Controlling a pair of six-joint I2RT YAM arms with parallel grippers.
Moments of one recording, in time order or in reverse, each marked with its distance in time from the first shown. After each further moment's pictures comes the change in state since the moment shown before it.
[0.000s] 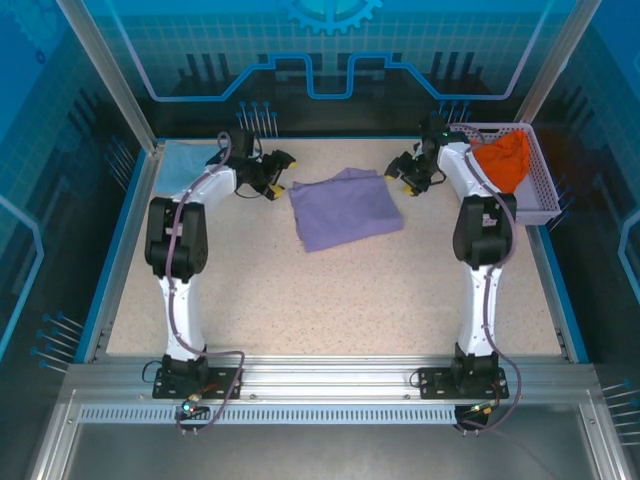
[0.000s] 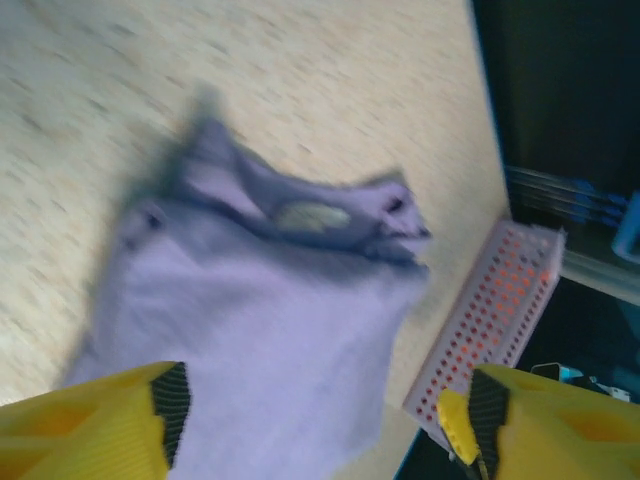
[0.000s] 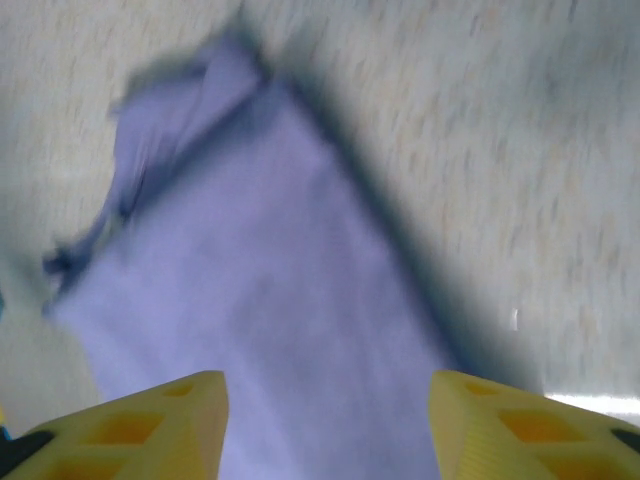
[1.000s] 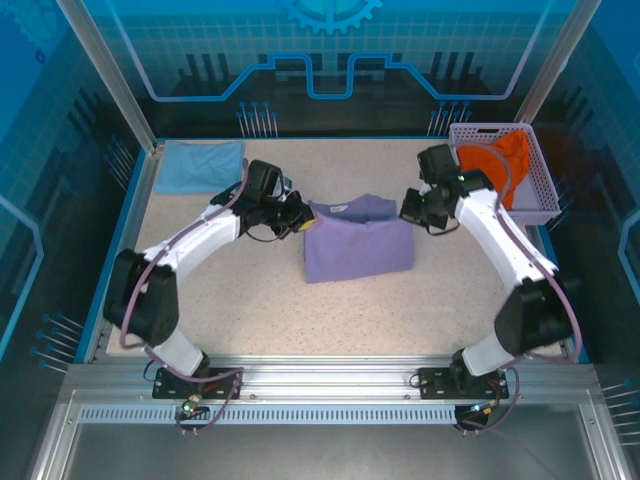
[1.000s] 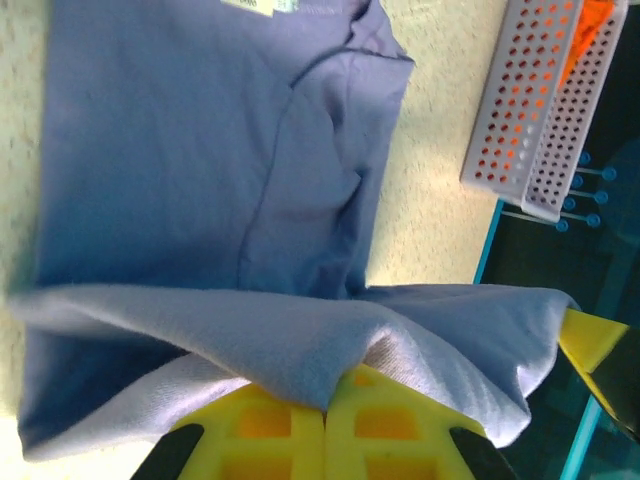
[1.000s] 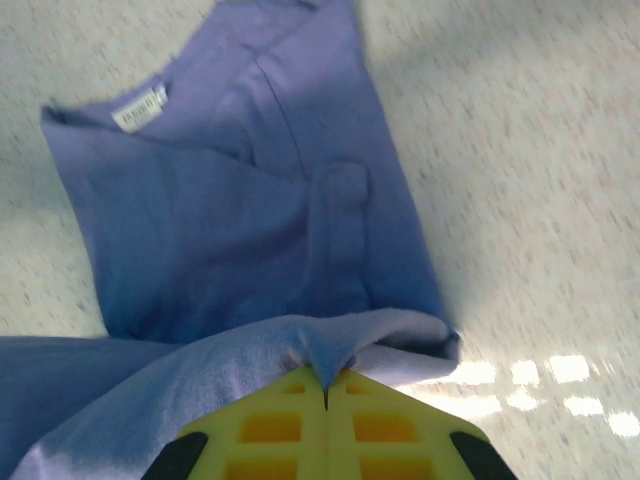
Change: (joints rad) left arm -0.227 -0.429 -0.419 -0.048 0.001 0.124; right arm 0.157 -0.631 -0.512 -0.059 0.311 -0.051
